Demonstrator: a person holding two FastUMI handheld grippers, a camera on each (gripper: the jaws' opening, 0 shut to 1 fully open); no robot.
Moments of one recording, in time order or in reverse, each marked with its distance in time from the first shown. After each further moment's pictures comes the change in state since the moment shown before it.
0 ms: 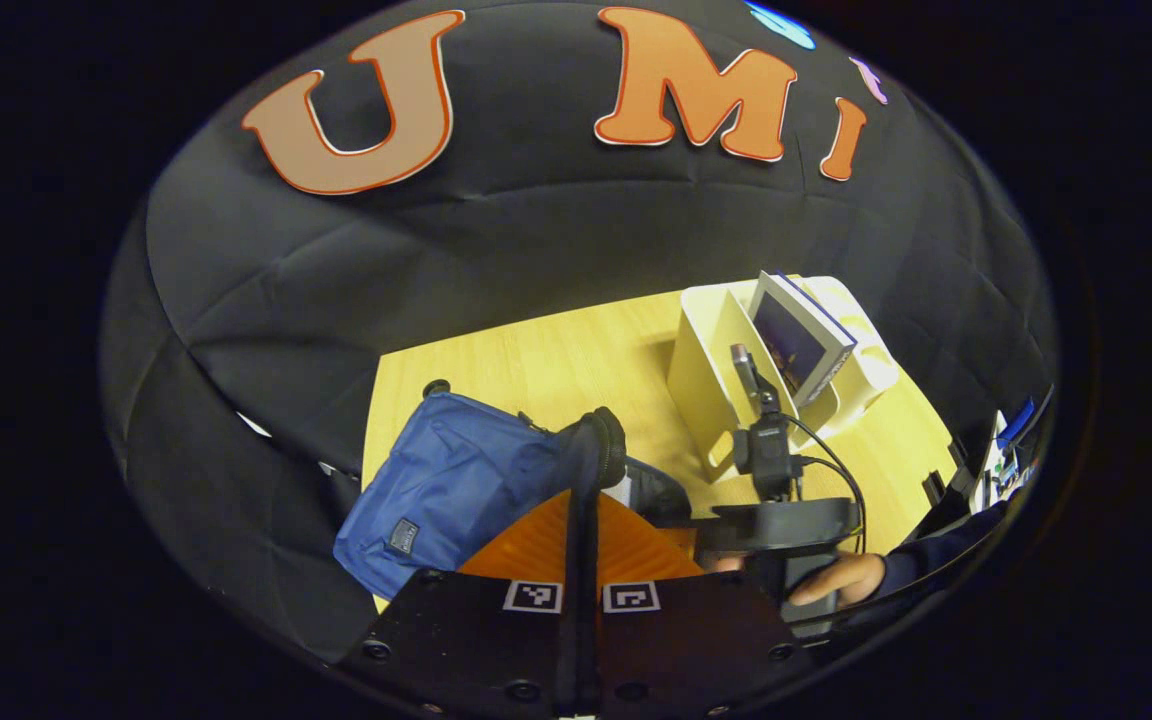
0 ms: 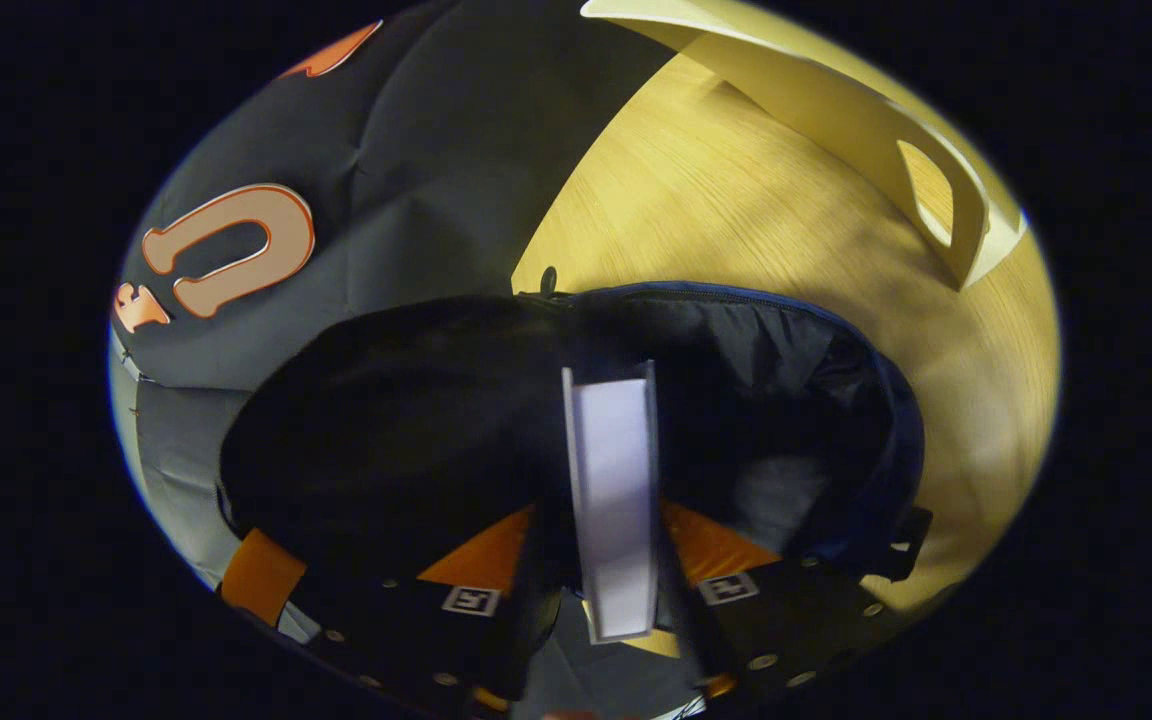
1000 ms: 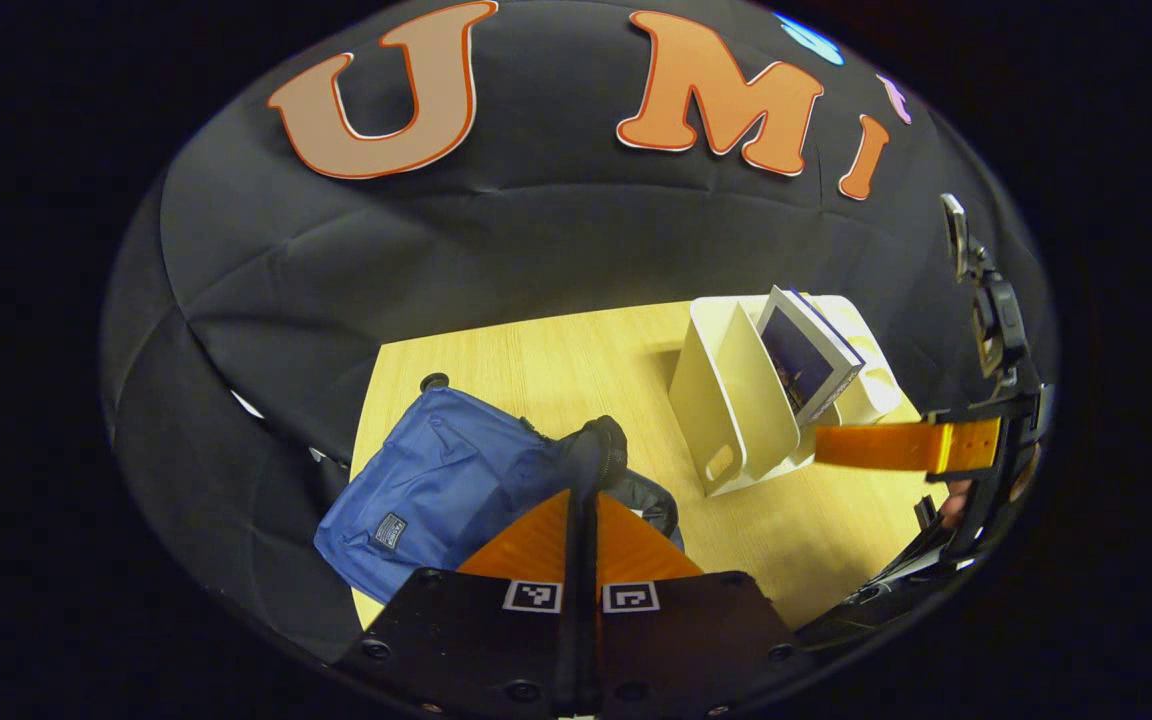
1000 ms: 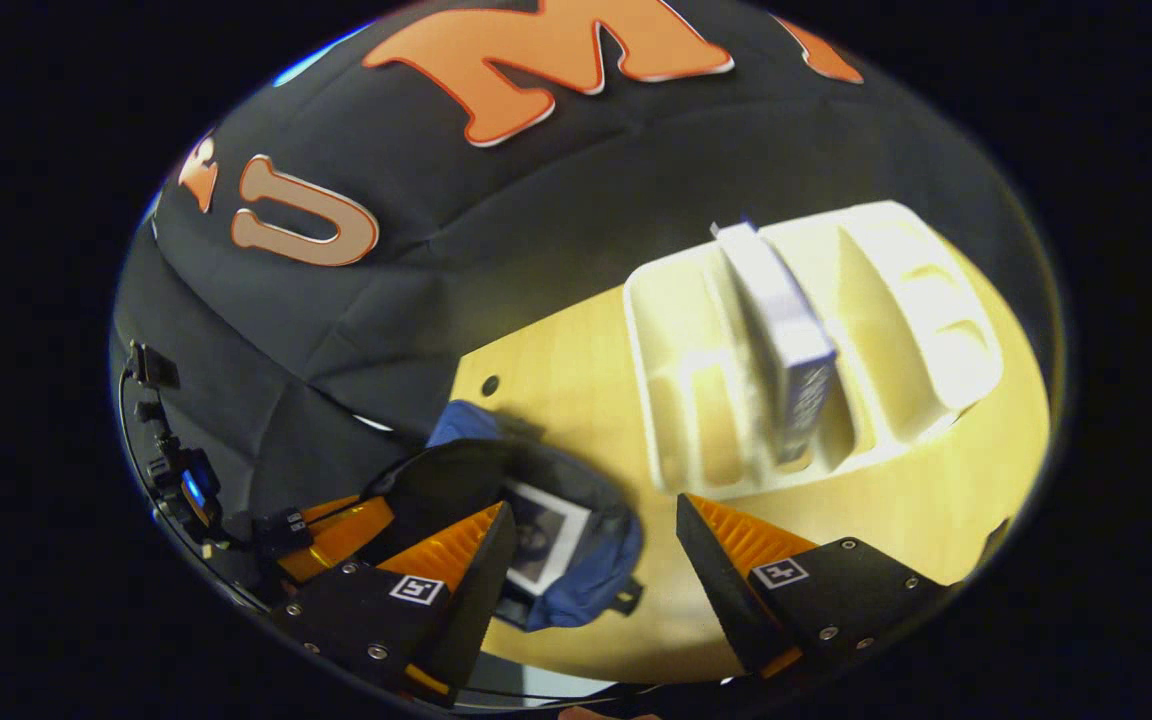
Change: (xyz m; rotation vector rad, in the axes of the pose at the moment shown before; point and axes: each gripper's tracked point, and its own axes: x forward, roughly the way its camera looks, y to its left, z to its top) left arm 0.008 -0.012 -0.003 -0.079 -0.013 -0.014; right arm -0.231 -0.007 0.113 -0.500 -0.338 -0.395
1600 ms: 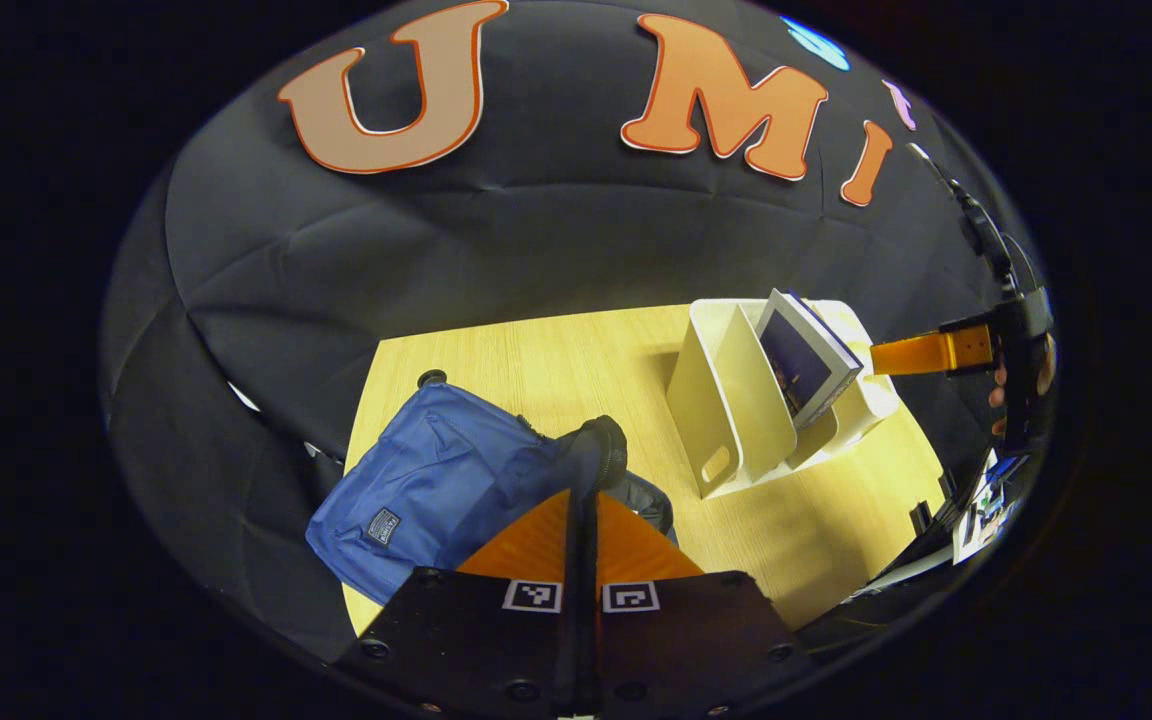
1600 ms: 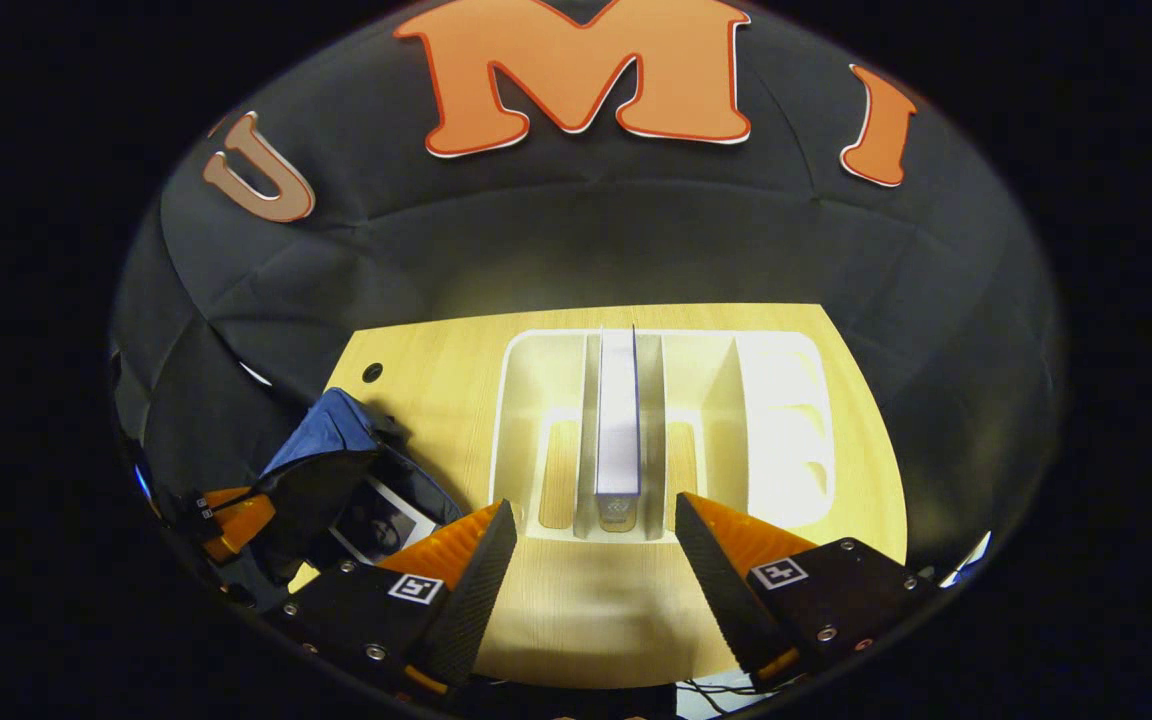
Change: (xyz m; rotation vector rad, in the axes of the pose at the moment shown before) left arm 0.002 -0.001 -0.003 -0.026 -0.017 -0.007; right arm -0.023 -0.070 0.083 -0.236 0.059 -0.285
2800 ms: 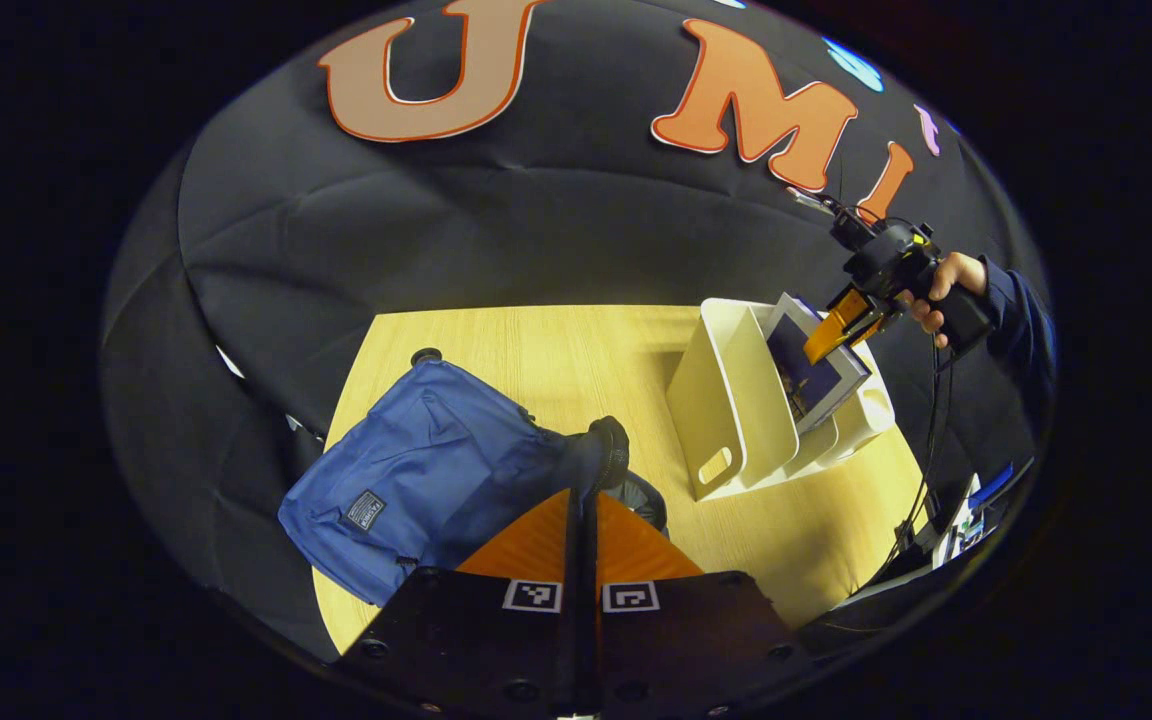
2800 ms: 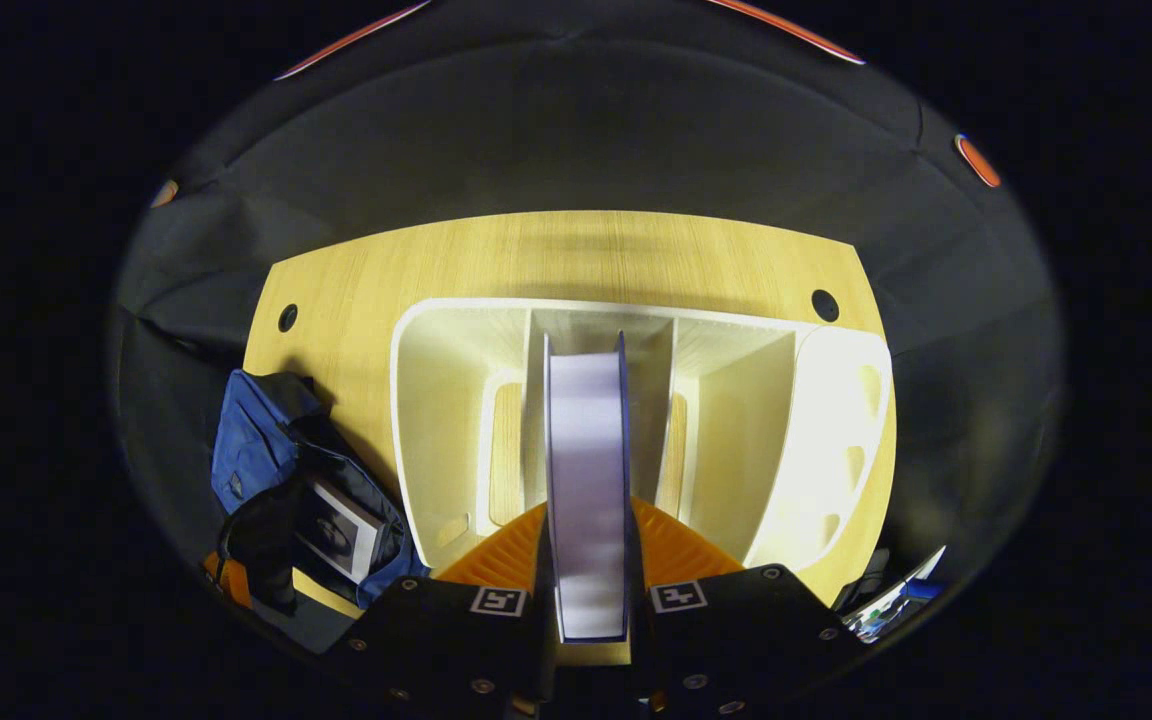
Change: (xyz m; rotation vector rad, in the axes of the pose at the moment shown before) left arm 0.011 0.007 -0.020 -0.087 0.010 -0.034; right arm 0.116 -0.025 0.024 -0.018 0.421 -0.076
